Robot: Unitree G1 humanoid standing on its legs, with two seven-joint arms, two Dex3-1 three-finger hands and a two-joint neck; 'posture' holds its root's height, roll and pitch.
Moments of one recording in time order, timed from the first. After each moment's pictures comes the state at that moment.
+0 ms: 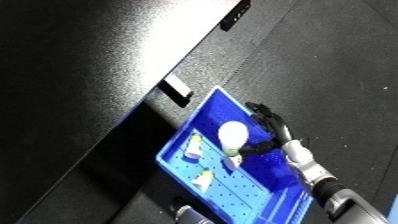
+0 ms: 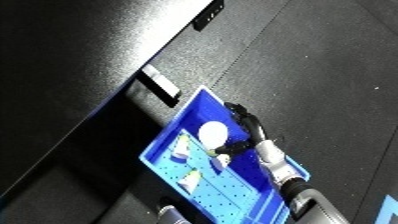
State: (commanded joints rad) left arm -0.09 0.27 -0.16 1.19 -0.72 -0.04 -0.25; right arm -0.13 -0.60 0.05 0.94 0.48 -0.38 -0.08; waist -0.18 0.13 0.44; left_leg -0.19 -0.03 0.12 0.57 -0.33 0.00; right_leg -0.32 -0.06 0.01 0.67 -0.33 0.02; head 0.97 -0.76
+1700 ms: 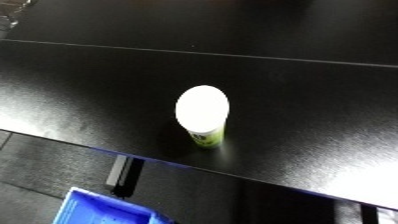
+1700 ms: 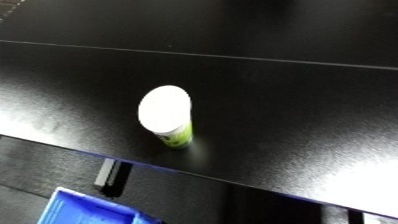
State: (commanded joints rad) left arm -0.20 0.35 -0.20 1.18 -0.58 -0.06 -0.18; right arm -0.22 -0.37 0.26 1.05 0.66 -0.06 0.24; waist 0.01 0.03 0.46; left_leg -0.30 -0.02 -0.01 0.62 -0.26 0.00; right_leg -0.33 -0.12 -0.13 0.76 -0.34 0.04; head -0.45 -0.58
